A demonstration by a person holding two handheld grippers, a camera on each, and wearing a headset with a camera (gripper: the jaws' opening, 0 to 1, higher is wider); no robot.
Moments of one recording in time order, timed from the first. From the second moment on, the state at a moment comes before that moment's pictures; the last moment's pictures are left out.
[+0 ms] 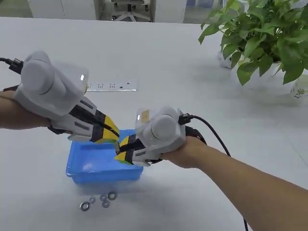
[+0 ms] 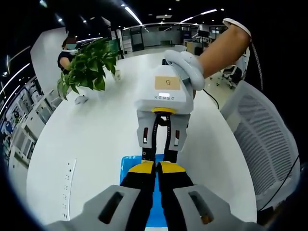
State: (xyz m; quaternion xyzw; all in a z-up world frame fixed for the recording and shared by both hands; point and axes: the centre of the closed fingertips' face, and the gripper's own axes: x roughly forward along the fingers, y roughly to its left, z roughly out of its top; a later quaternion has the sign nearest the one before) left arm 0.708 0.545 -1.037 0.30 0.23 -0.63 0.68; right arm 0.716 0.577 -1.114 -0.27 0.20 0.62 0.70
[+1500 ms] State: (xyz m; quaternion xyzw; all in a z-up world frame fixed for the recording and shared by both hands) left arm 0.634 0.570 -1.050 0.30 0.26 -0.62 0.68; right arm 0.641 0.602 -1.122 -0.28 0.20 0.65 0.67
